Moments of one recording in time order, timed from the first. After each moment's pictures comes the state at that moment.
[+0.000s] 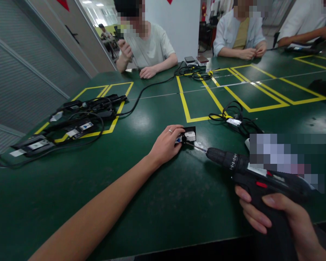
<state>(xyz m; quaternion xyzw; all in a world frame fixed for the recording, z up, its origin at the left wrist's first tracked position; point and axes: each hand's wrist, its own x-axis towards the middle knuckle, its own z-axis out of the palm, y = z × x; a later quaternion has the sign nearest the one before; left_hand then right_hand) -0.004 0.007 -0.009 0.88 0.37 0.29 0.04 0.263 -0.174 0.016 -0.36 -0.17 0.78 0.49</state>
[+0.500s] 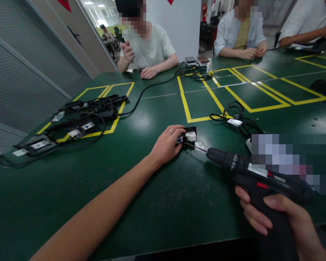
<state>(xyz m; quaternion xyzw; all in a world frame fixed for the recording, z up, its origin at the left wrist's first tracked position) -0.004 0.007 -0.008 0.88 0.38 0.28 0.03 0.262 -0.176 0.018 -0.37 -0.17 0.77 0.49</state>
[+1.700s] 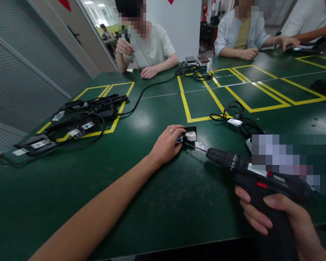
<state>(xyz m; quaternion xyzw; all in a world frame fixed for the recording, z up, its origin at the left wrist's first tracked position) -0.003 0.006 -0.007 0.88 0.38 0.28 0.04 0.264 -0.175 0.017 -0.35 -0.17 0.79 0.48</state>
